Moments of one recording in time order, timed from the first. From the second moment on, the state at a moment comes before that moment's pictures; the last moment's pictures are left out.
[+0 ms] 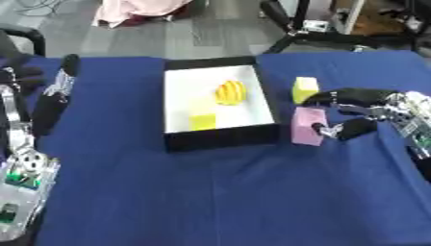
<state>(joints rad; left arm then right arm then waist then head) -0.20 0.31 -0.06 -1.83 -0.17 0.33 0.58 -0.72 -0.46 0.23 -0.97 0.97 -0.66 0.49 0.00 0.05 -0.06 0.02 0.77</state>
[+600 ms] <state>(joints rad) -0.19 0.31 -0.06 -1.83 -0.17 0.33 0.57 -0.72 -0.45 0.20 -0.96 0.94 -0.67 0.32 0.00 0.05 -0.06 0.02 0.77</state>
